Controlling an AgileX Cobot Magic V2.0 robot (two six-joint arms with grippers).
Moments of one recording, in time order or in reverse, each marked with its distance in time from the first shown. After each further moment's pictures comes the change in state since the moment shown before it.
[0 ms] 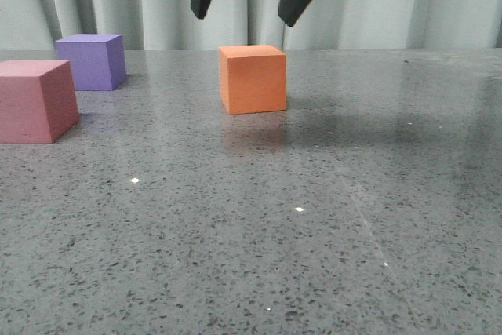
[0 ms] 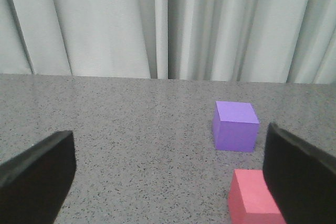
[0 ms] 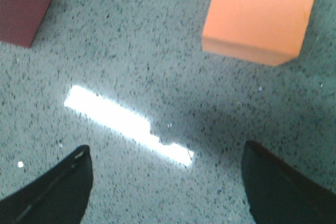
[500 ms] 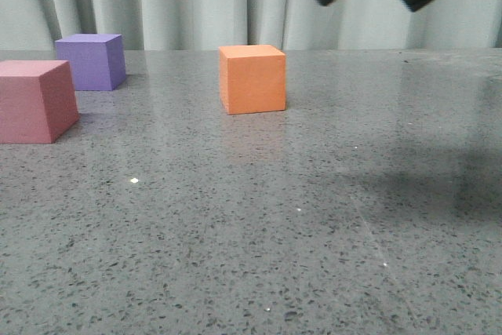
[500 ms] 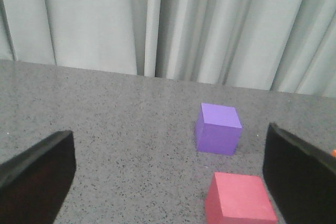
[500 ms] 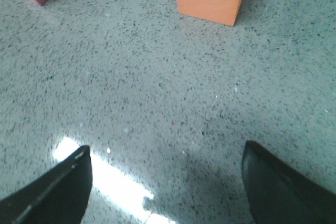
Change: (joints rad) left arm 0.000 0.035 -0.008 -0.107 0.000 0.000; right arm 0.002 -0.562 0.637 -0.056 -0.366 -0.080
